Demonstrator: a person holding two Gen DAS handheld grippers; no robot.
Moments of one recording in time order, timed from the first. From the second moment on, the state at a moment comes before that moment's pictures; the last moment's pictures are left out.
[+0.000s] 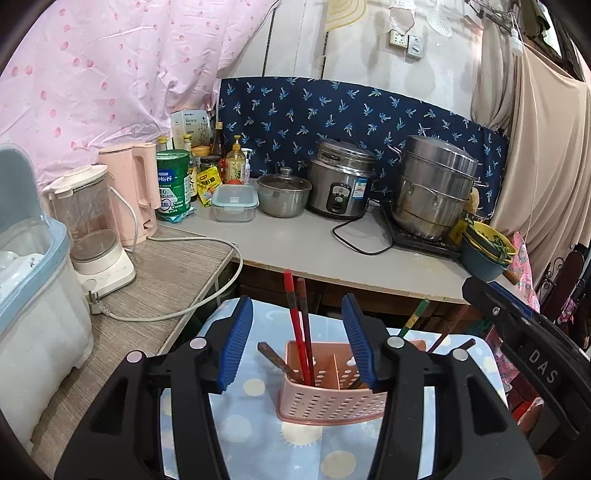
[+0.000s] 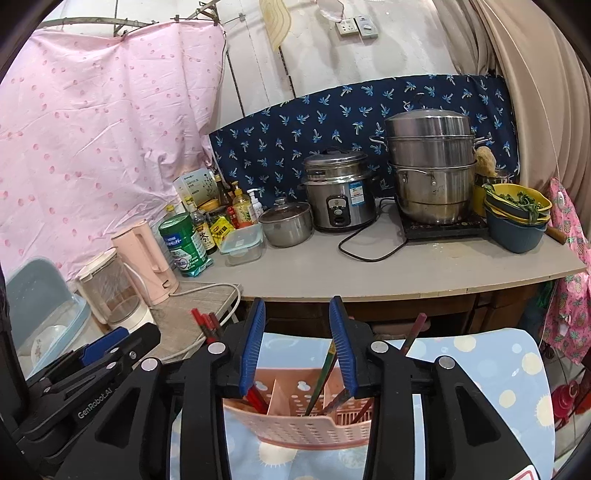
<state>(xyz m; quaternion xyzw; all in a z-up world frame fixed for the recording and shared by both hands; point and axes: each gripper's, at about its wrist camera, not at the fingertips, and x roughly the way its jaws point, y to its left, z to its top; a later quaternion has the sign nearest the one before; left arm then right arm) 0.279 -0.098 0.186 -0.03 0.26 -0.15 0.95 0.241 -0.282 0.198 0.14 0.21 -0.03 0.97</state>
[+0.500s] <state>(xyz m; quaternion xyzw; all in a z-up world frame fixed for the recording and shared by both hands) 0.221 -0.088 0.174 0.01 0.28 -0.13 0.95 0.171 -0.255 0.187 0.12 0.21 -0.03 0.97</state>
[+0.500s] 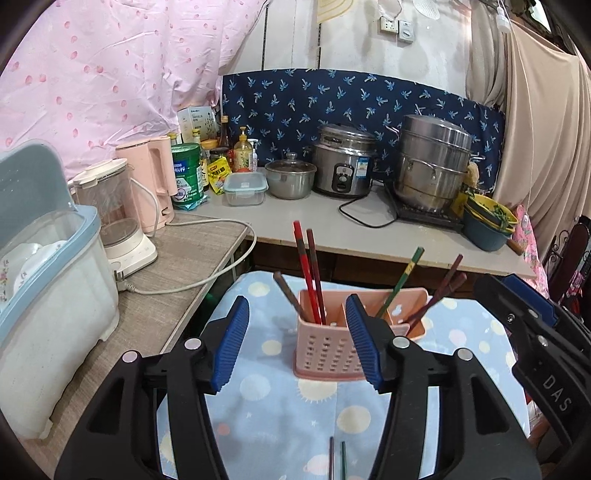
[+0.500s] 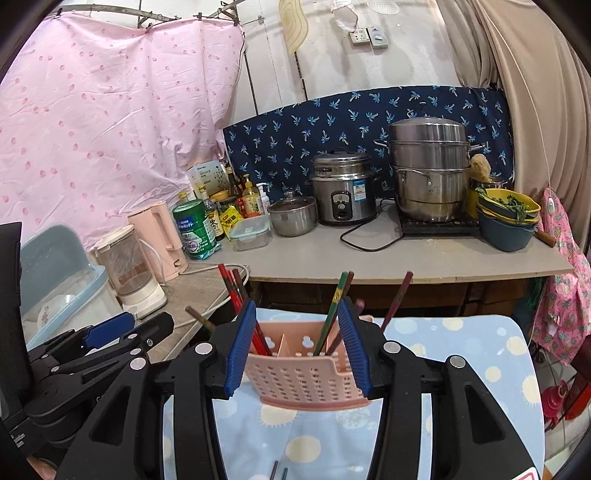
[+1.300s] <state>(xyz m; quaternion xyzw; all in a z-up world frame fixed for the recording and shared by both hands) 0.144 -0.054 0.096 0.03 0.36 -0.13 0.92 0.071 -0.226 0.104 0.11 0.28 -0.04 0.95</state>
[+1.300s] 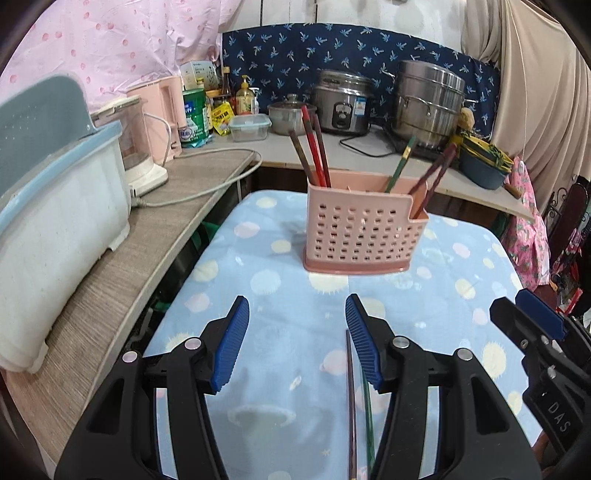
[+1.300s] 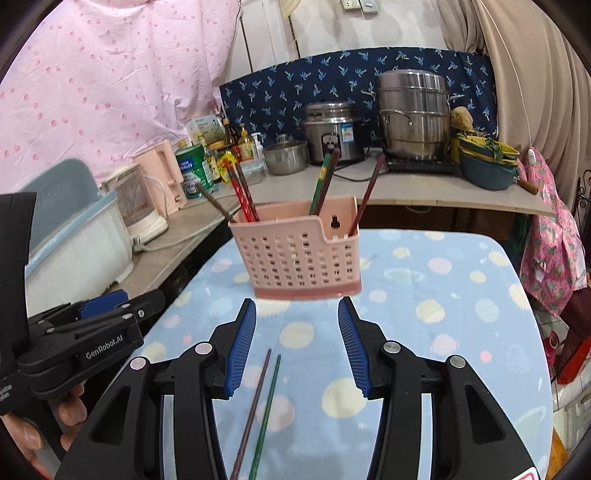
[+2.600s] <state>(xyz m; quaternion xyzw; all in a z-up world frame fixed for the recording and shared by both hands) 0.071 -0.021 -0.015 0.05 0.45 -0.13 0.88 -0.010 -0.137 -0.039 0.07 0.43 0.01 0.90</state>
